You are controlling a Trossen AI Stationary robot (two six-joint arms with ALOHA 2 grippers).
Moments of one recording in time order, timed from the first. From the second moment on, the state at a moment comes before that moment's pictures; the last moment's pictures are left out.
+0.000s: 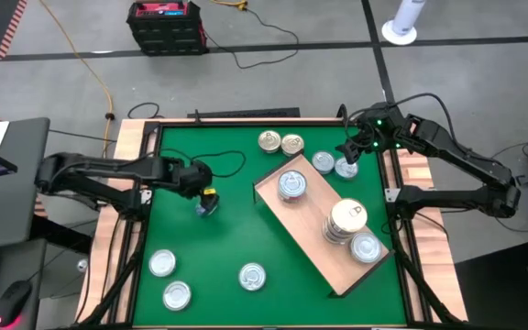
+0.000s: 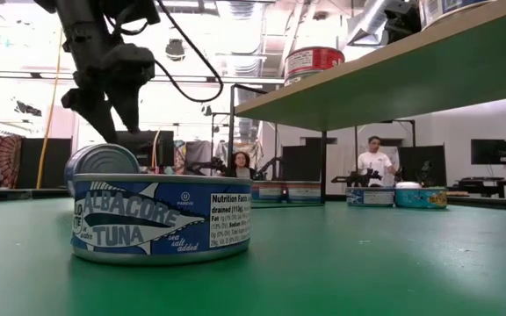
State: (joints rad) left arm 0.06 1.18 0.87 -0.81 -0.18 -0.82; right arm -0.58 0.95 1.05 -0.87 -0.06 0.37
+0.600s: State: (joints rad) left arm -0.02 1.38 0.87 -0.85 -0.16 -0.78; right arm -0.58 0.95 1.05 -0.85 -0.06 0.36
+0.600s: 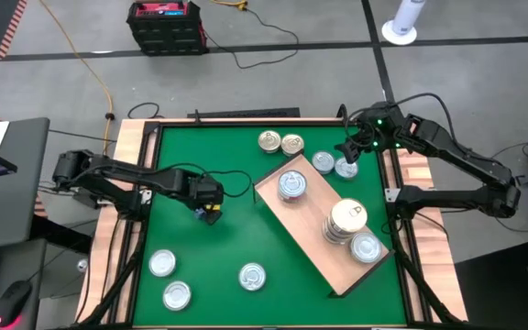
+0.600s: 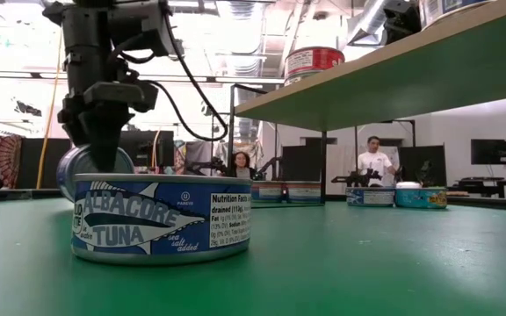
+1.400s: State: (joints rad) left arm -0.11 1.36 1.31 -0.72 -0.59 0.03; right arm -0.62 0.95 1.05 -0.84 -0.08 0.33
